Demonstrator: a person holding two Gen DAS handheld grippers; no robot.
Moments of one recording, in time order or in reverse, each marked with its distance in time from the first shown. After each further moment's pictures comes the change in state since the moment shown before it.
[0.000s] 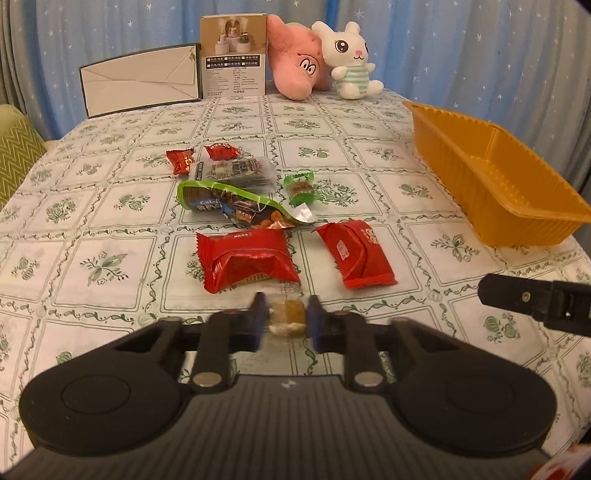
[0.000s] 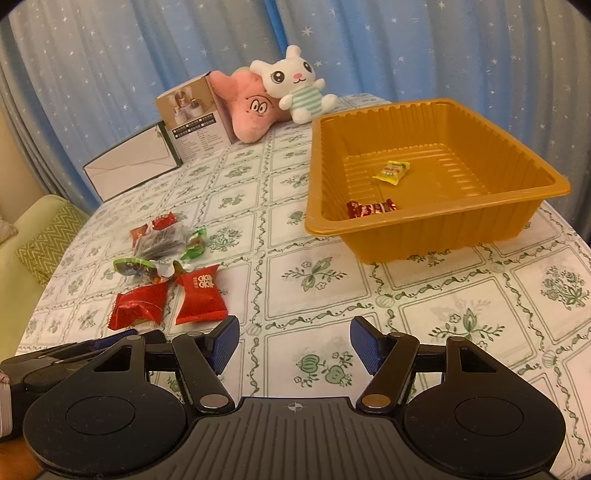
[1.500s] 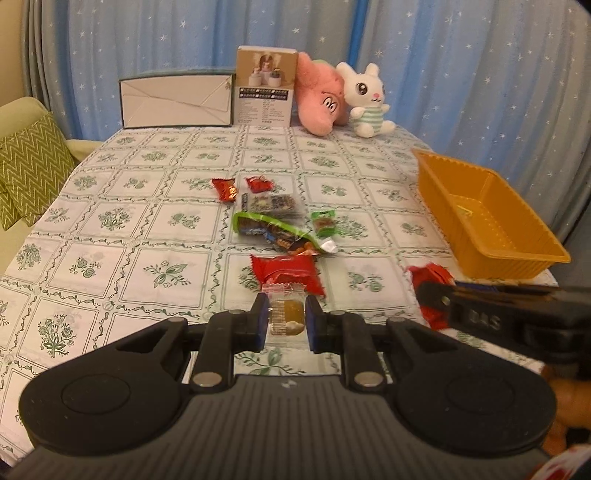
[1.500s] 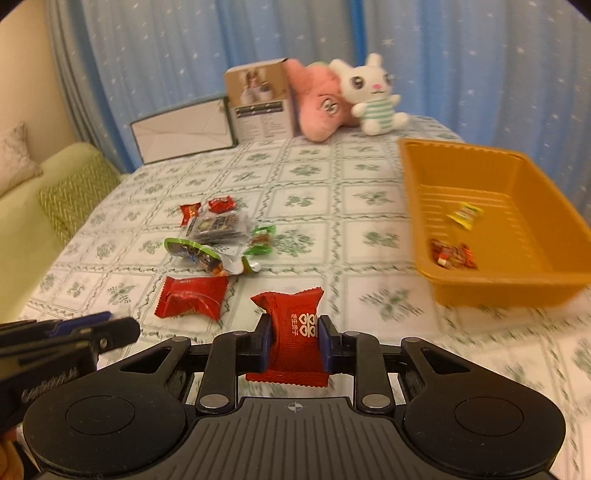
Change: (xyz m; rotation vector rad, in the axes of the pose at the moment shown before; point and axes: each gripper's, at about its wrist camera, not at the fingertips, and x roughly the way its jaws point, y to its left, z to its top) left arm -0.077 0.026 0.008 -0.081 -0.061 0.000; right arm 0.002 0.064 0.009 -0.203 0.022 0.022
